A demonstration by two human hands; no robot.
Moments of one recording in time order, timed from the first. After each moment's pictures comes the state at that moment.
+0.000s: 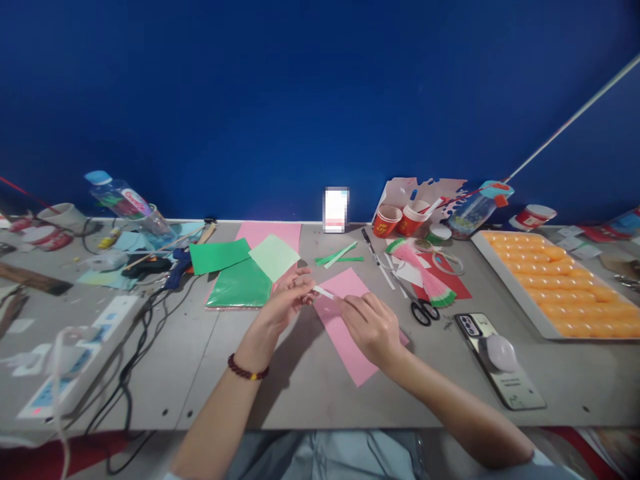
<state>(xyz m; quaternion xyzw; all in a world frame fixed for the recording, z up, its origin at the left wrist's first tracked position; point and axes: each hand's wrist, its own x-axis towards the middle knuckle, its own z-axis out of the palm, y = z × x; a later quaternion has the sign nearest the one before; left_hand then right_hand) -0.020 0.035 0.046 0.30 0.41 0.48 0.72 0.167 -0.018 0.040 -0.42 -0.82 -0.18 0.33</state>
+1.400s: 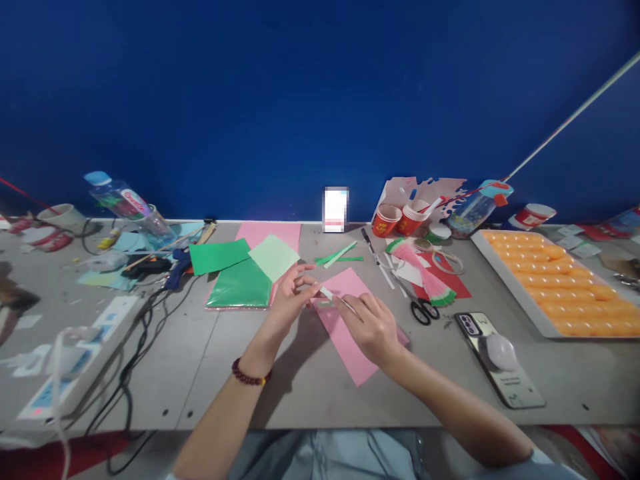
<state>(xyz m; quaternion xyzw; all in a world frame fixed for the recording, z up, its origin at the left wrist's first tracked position) -0.012 0.030 0.041 0.47 0.44 0.49 0.59 0.167 -0.014 0.039 -0.39 -0.83 -0.23 0.33</state>
